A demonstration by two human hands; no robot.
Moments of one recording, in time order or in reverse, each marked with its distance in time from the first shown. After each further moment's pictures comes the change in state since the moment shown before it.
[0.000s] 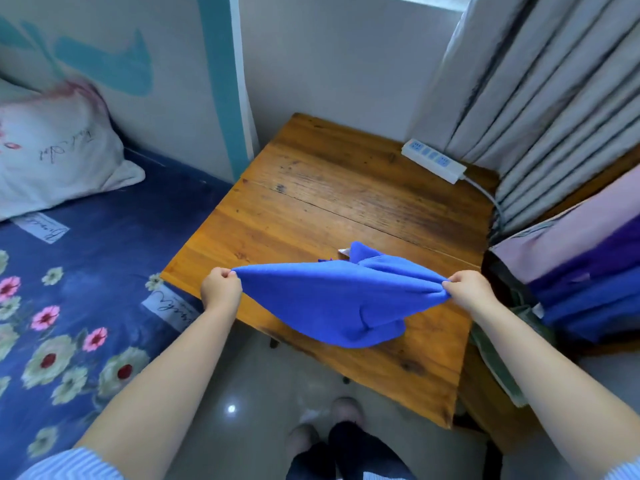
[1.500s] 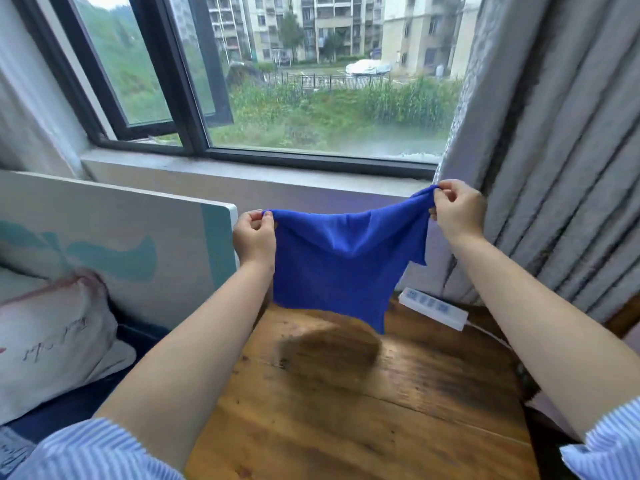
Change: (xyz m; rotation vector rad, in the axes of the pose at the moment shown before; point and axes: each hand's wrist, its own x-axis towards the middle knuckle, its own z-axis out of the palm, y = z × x) left_hand 0.086 0.377 -0.014 -0.750 -0.042 0.598; right_hand 0.096 -0.280 -0.214 0.726 0.727 -0.576
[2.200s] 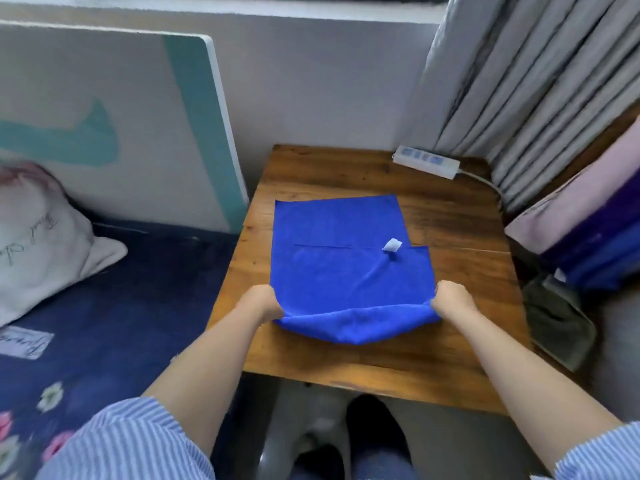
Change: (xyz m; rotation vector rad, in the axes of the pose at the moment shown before) left_hand -0.134 -0.191 -0.207 1.477 -1.094 -0.341; right_hand -0.337 0.144 -0.011 -1.040 -0.743 0.715
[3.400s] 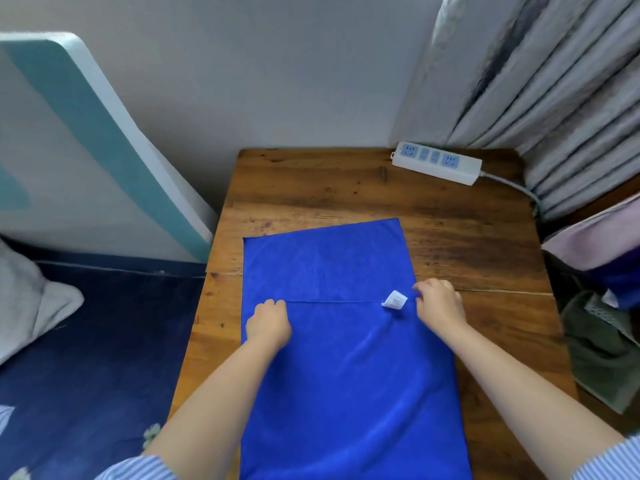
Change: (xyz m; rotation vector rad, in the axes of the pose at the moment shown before) left_hand 0.142 0.085 -0.013 0.202 0.065 0.050; right_hand 0.161 -0.034 0.004 0.024 0.095 -0.252
